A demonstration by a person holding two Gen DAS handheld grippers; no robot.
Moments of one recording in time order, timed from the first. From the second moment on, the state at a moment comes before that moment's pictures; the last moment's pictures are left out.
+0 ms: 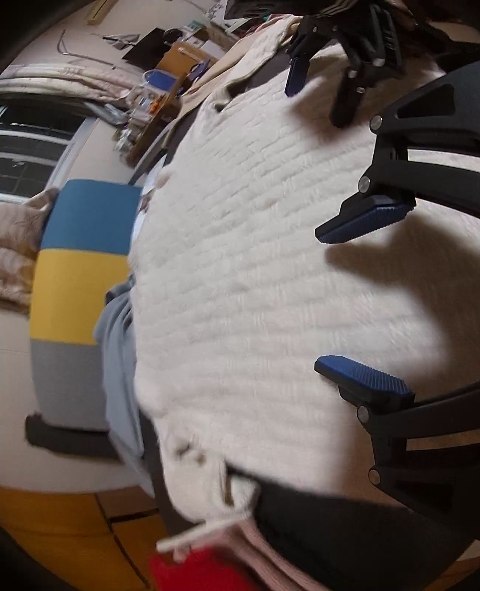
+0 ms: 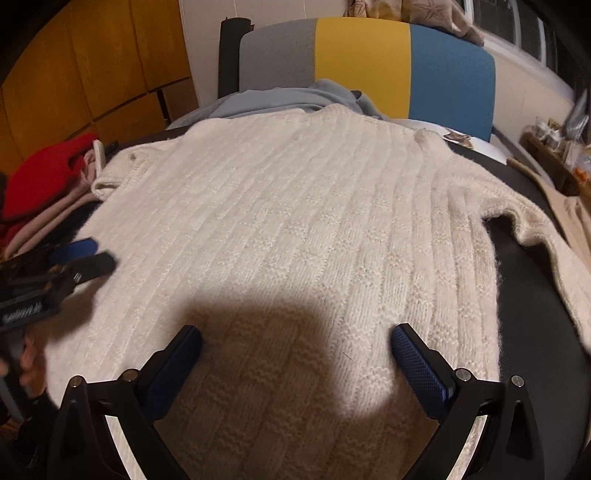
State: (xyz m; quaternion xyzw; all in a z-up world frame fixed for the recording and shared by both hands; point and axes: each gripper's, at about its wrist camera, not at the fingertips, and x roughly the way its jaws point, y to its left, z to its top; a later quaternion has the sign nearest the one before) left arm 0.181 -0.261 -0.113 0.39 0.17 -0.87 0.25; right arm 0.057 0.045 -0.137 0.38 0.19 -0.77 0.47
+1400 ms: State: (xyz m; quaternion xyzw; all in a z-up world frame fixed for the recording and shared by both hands) left arm 0.093 -0.253 -0.087 0.36 0.16 -0.90 0.18; right arm -0.127 0.363 -0.137 0.37 -0.44 -0.81 0.06
